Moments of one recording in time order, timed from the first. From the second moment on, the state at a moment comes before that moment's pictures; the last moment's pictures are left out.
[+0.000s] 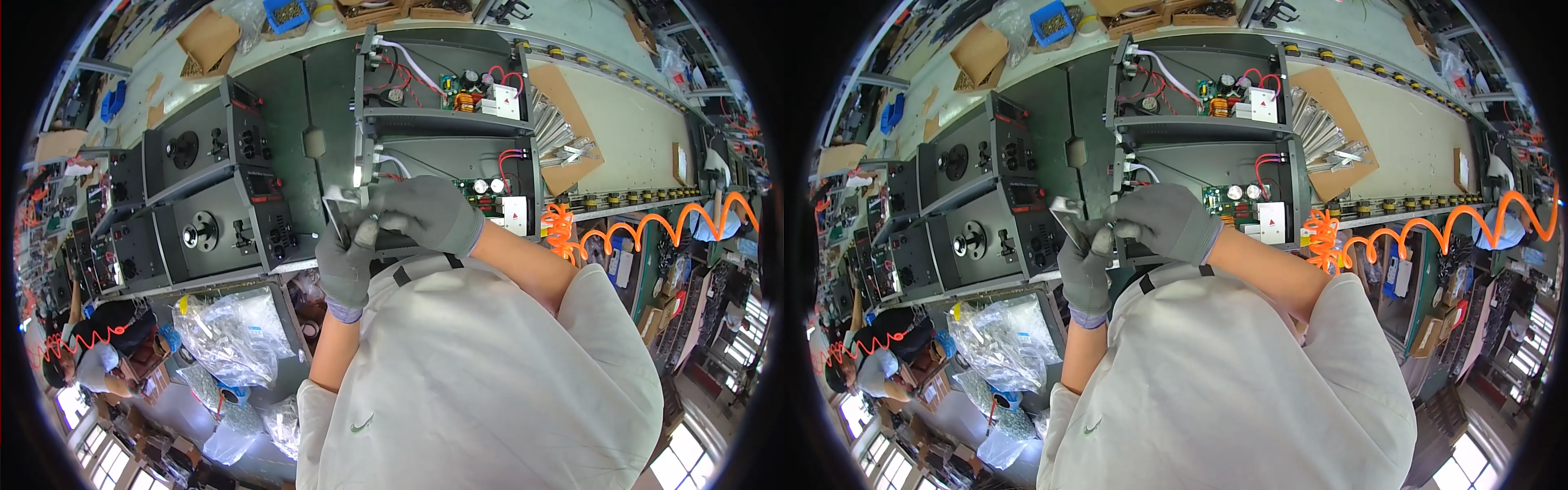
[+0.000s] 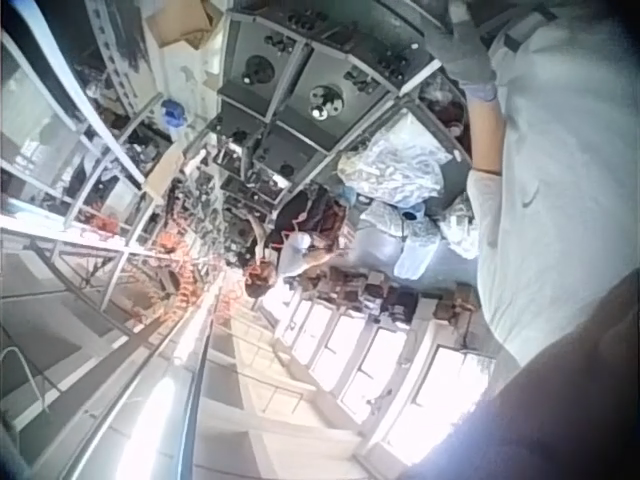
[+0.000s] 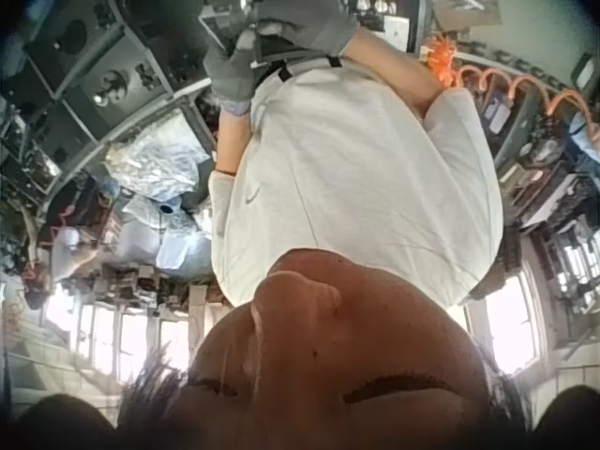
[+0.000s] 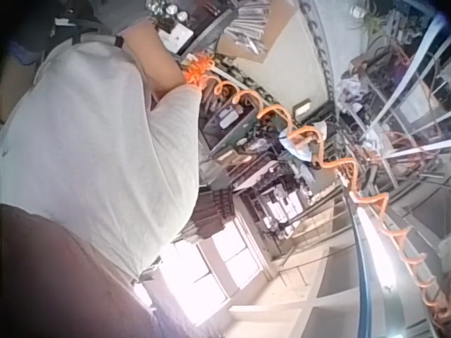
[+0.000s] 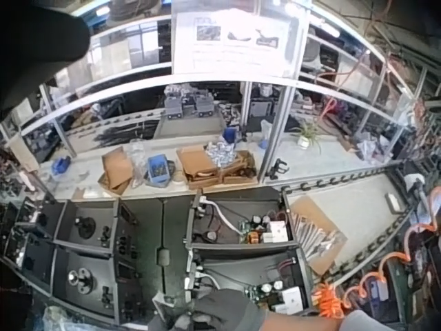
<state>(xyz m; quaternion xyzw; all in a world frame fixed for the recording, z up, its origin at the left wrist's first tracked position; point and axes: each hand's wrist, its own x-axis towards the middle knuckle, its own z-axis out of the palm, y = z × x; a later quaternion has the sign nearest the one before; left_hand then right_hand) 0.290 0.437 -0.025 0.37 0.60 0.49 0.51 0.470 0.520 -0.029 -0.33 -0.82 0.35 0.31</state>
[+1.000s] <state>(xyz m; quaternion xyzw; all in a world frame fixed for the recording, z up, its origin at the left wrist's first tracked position) 0.328 0.422 -0.029 0.31 0.45 0.51 0.67 0.448 0.487 0.032 -0.35 -0.41 0.66 0.51</state>
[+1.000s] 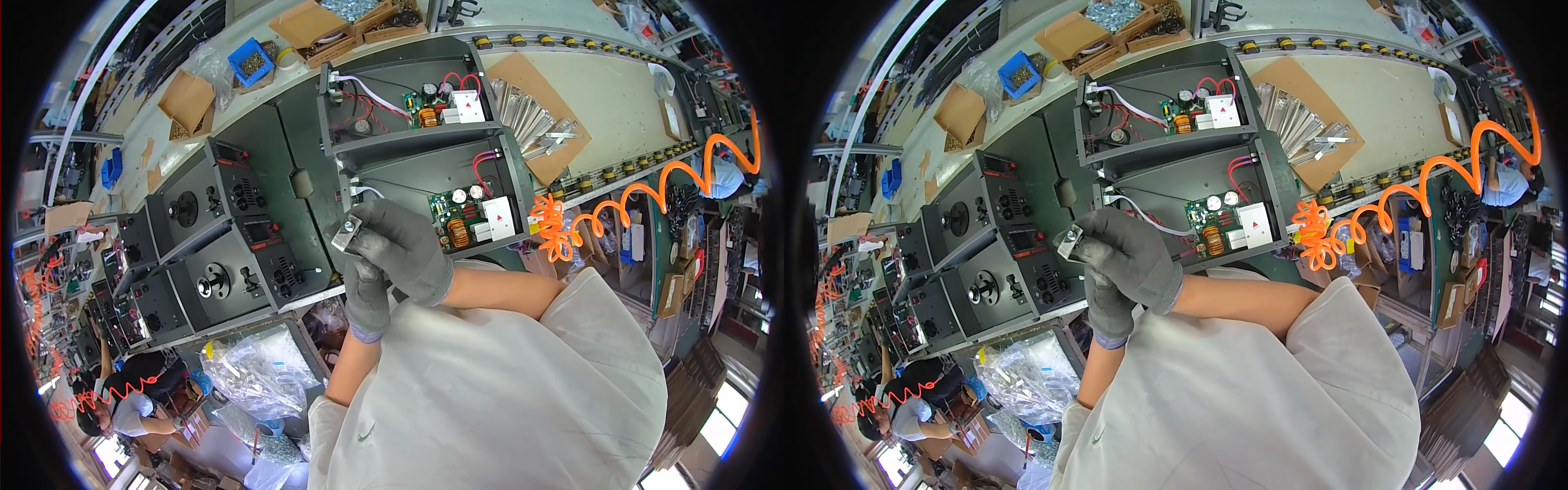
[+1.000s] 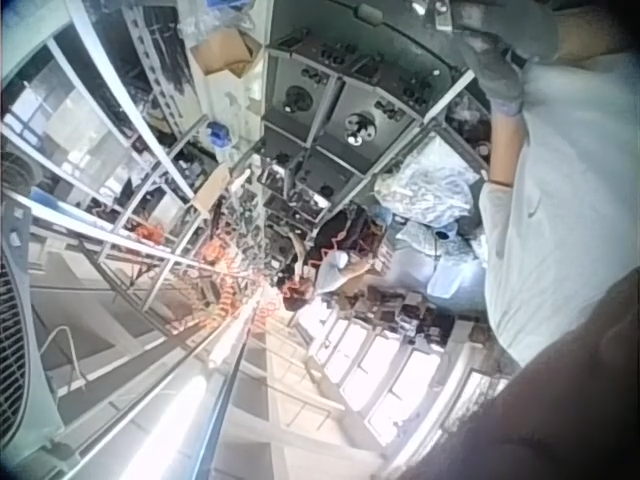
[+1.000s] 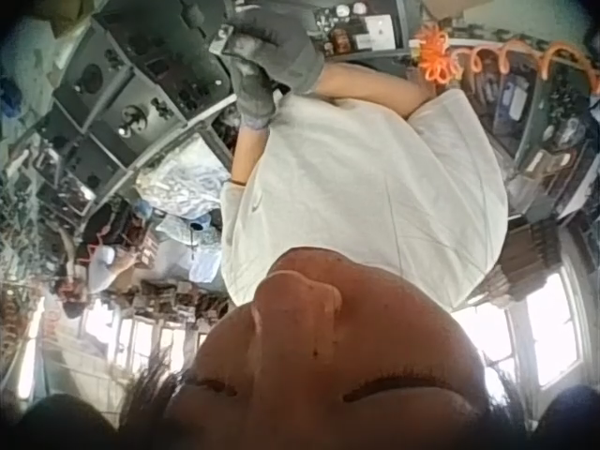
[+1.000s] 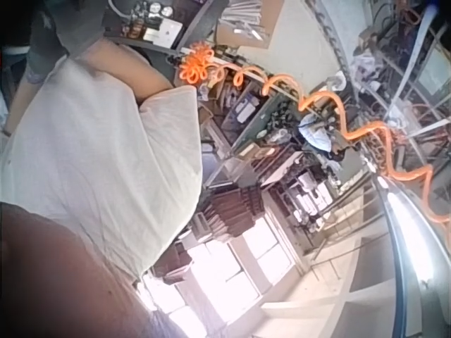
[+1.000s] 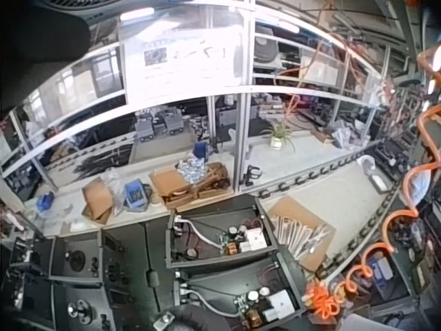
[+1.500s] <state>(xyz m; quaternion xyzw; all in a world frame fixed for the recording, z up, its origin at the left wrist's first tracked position) 0.255 0.431 -0.080 0.51 0.62 0.42 0.42 0.475 0.513 -0.022 -0.47 -0.67 0.52 0.25</state>
